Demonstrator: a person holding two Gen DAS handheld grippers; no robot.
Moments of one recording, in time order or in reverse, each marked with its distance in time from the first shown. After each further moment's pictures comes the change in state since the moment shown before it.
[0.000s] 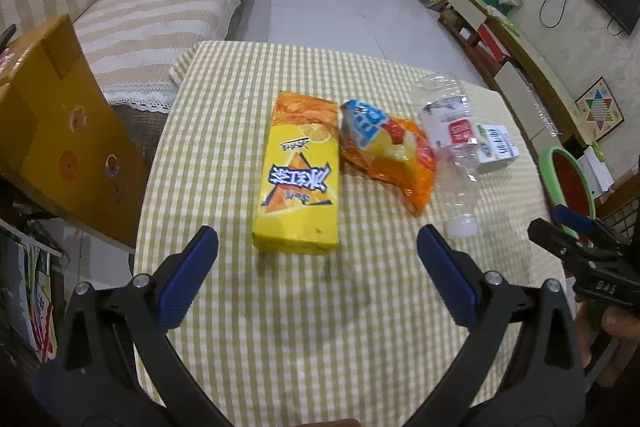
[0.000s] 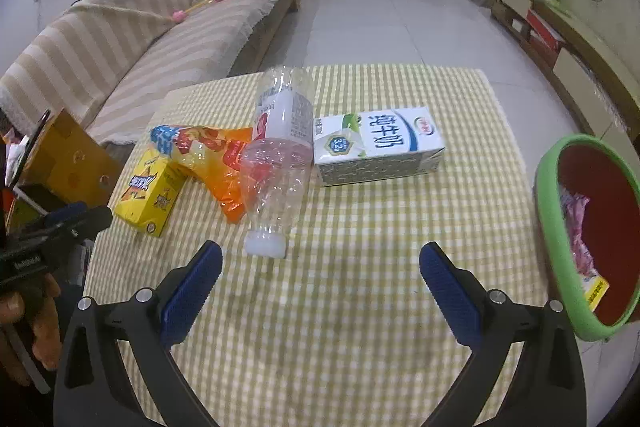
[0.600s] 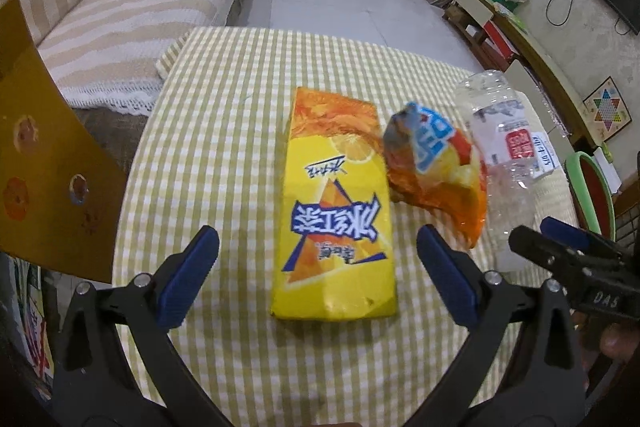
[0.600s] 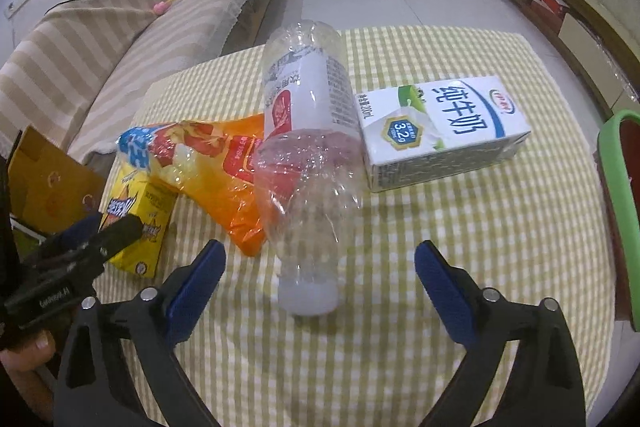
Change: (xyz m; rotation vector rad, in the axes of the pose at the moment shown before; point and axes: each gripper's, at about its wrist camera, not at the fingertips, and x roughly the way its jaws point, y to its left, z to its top) left arm 0.055 0.021 0.012 0.001 0.006 -0.005; right arm 0.068 0.027 0.020 0.083 0.073 0.003
